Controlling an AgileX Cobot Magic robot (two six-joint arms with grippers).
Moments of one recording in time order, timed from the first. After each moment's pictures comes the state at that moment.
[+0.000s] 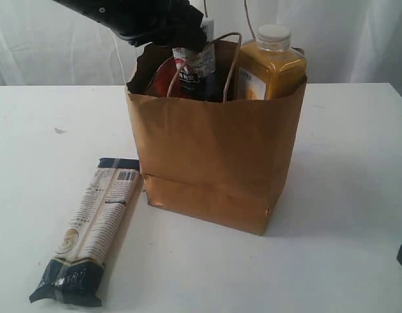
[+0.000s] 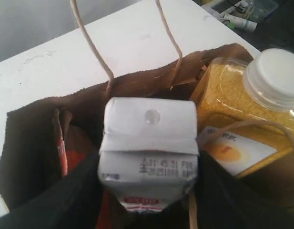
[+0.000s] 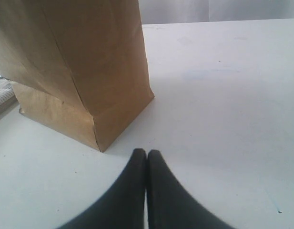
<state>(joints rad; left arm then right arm) -0.58 1.59 -1.57 -0.45 0.71 0.35 0.38 0.11 -0.02 -0.14 0.28 0.33</state>
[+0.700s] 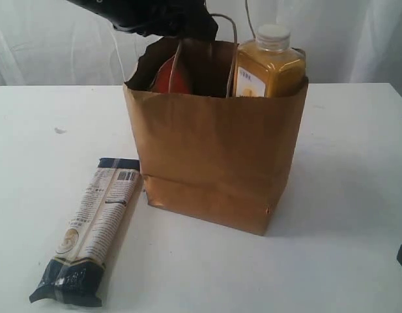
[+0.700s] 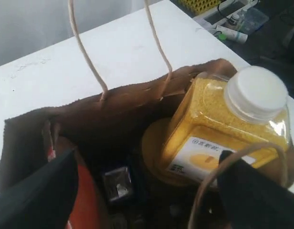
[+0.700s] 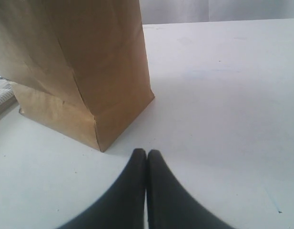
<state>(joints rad) -0.58 1.57 -1.57 -0.48 0.71 0.35 0.38 0.11 -0.02 -0.14 0.28 0.33</state>
